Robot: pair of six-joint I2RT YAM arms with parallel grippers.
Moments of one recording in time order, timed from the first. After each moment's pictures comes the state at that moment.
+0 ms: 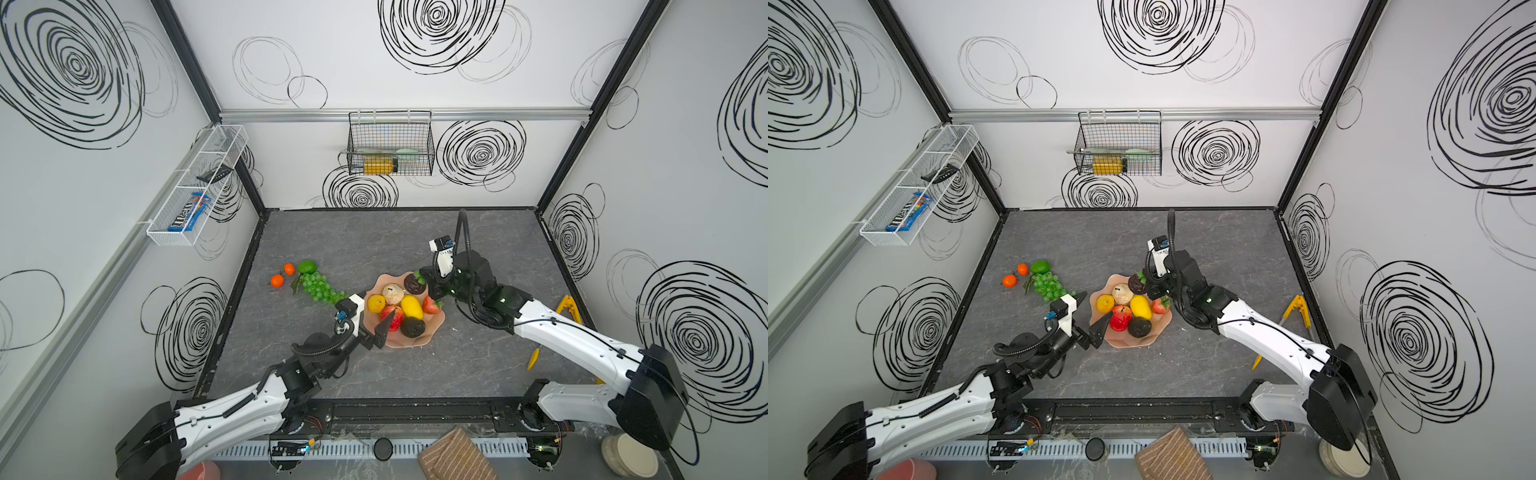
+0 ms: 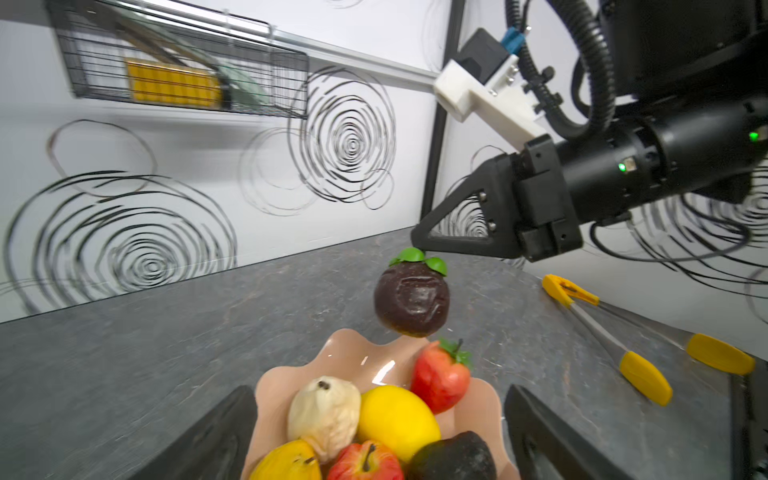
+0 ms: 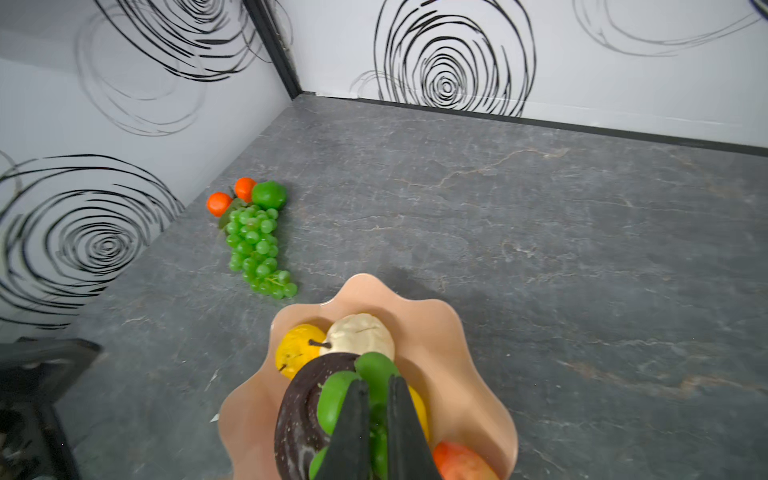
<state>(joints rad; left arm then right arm) -0.88 0.69 0.14 0.60 -0.31 -0.08 0.75 1.28 0.93 -0.13 0.08 0.28</state>
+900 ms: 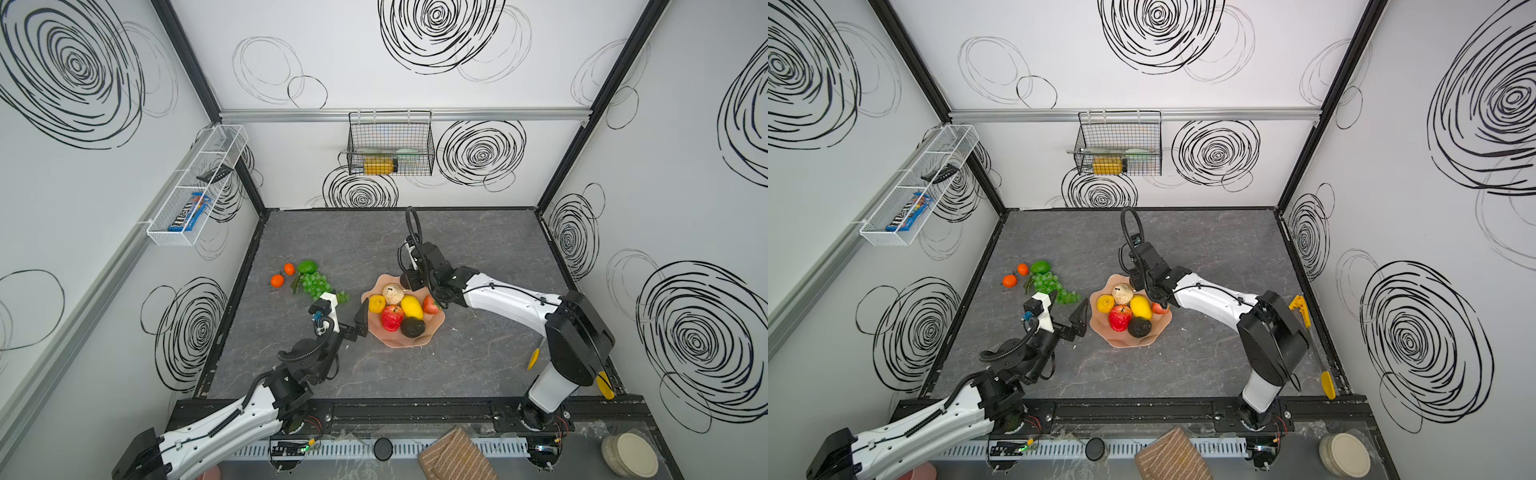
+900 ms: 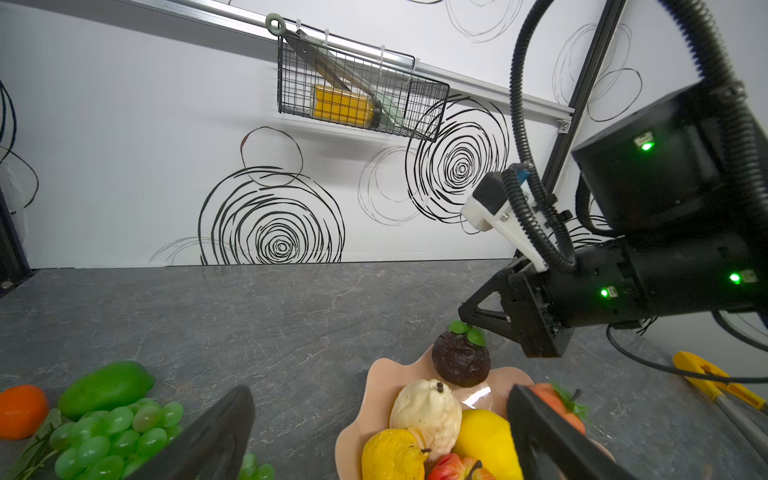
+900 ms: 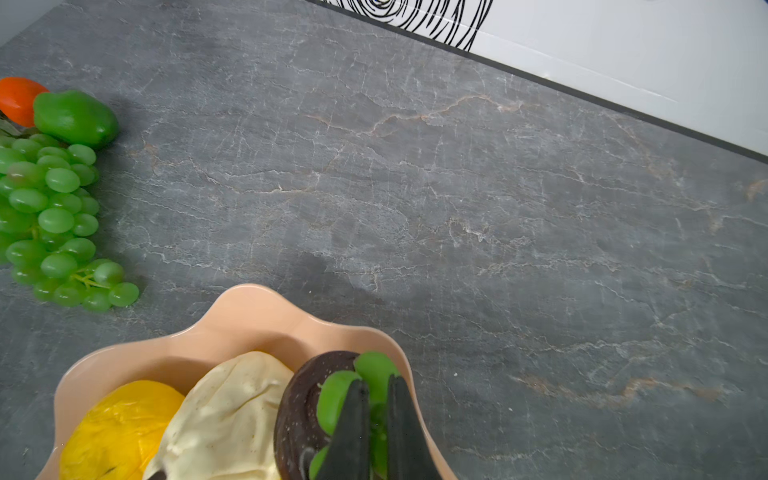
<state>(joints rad) -0.85 0.53 0.10 0.51 -0.54 -0.13 0.79 1.69 1.18 -0.22 0.30 0.21</state>
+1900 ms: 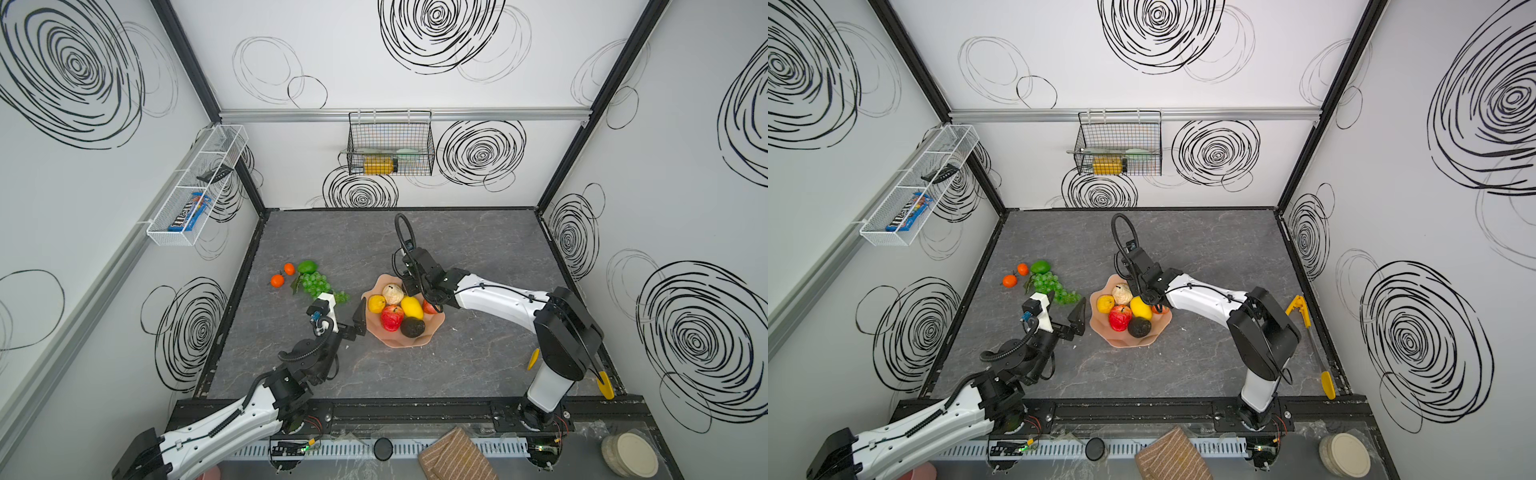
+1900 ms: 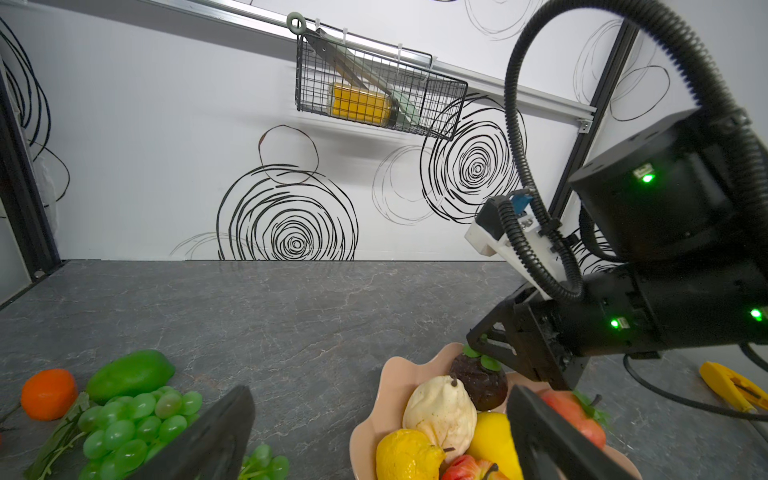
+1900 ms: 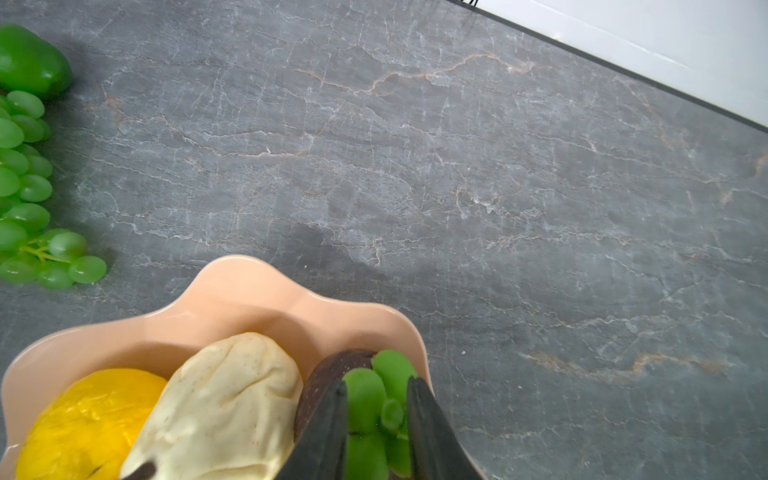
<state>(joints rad) -0.85 0.53 0.09 0.51 -0.58 -0.13 0.82 1.74 1.19 -0.27 0.35 0.23</state>
